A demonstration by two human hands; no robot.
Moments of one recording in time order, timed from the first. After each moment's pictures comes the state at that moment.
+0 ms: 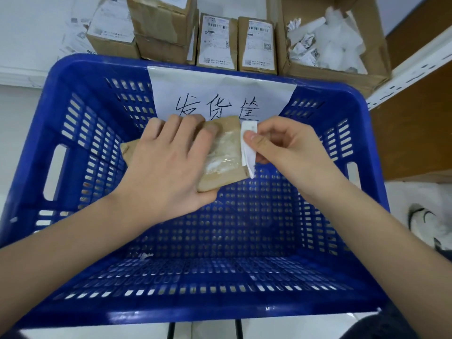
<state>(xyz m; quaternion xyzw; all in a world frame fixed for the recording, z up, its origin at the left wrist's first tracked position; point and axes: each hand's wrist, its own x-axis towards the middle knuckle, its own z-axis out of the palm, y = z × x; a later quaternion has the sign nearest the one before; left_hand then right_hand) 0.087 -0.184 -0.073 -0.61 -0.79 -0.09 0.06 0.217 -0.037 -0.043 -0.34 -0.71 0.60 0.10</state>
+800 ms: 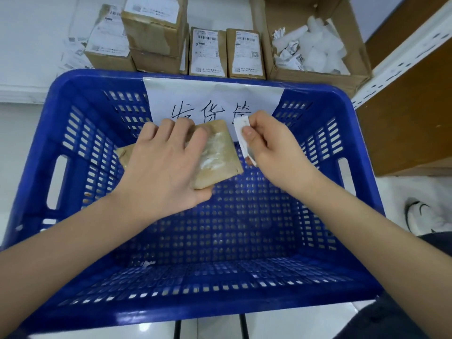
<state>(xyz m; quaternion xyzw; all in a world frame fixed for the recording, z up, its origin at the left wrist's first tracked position) 0.088 -0.186 -0.071 -0.59 -0.80 -0.04 0.04 0.213 -0.041 -0.055 -0.29 -0.83 0.47 0.10</state>
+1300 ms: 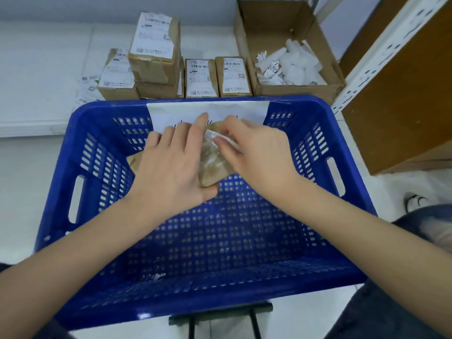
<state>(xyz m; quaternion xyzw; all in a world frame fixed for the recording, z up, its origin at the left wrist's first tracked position) 0.101 -0.186 -0.044 -0.58 -0.81 -0.09 0.07 0.211 -0.069 -0.033 -0.20 -0.94 0.08 0.27</state>
